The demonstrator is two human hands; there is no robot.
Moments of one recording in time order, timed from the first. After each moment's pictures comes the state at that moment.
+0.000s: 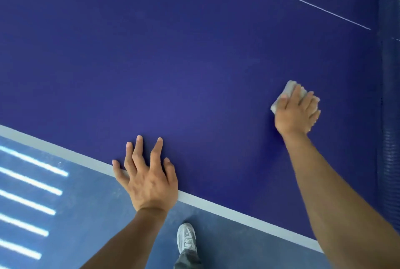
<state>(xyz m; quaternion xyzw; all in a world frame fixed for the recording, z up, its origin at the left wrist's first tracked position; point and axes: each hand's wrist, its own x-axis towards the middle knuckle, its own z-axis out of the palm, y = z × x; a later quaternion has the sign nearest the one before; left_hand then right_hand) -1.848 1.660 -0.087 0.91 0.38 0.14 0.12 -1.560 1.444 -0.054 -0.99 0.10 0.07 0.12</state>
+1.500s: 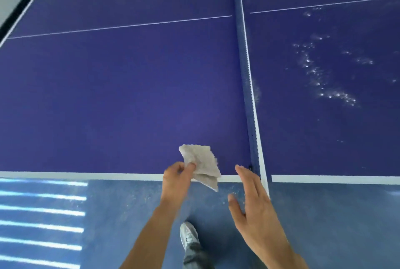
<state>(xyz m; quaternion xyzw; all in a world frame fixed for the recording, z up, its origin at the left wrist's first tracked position) -1.834 1.330 0.046 0.72 0.40 -0.12 0.55 -1.873 1.126 0.068 -0.89 -0.06 0.12 0.44</state>
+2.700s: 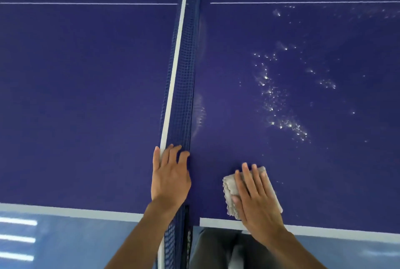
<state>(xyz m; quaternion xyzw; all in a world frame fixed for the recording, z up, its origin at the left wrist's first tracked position) -1.677 1.159 -0.007 0.99 0.06 -0.16 0.04 -1.707 0.896 -0.056 -0.96 -0.27 0.08 0.00</state>
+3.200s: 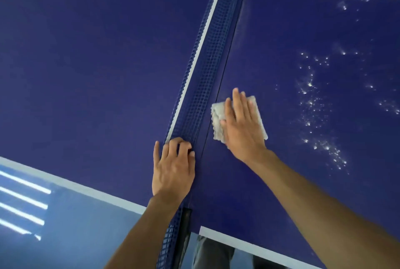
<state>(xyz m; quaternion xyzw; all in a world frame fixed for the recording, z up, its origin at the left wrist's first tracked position) -1.672 1.172 -0.048 0.98 0.19 0.01 0.10 -1.507 1.018 -0.061 -0.94 -0.32 0.07 0.04</state>
